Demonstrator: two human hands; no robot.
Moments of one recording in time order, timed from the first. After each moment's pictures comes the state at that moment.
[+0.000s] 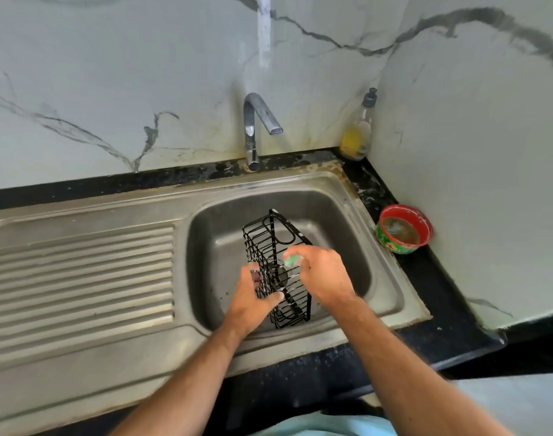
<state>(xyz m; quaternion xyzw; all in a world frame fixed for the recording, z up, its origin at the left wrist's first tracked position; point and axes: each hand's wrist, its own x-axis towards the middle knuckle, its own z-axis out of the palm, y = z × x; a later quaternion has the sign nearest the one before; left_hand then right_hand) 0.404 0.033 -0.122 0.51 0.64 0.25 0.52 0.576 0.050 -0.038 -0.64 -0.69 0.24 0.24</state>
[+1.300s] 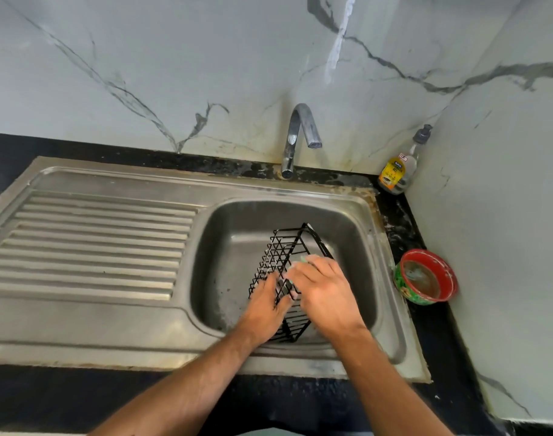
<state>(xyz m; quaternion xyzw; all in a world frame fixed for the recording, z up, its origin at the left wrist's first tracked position) 0.447 0.032 -0.131 0.58 0.66 0.25 0.41 0.595 0.059 -0.054 -0.42 -0.89 -0.06 0.19</state>
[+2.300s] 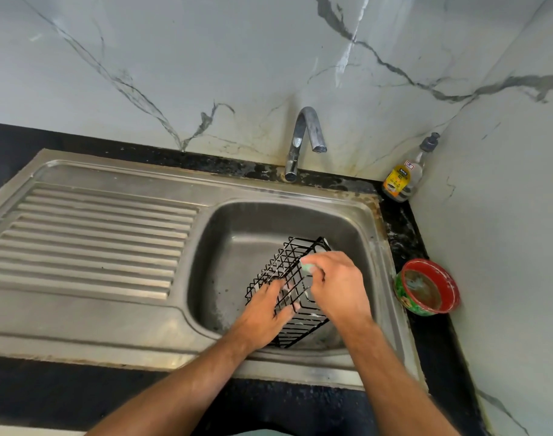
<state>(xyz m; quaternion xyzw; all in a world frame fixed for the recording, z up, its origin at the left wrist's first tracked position) 0.446 0.031 -0.132 0.63 0.64 0.21 0.39 0.600 0.082 -0.032 -0.54 -0.79 0.13 0.27</state>
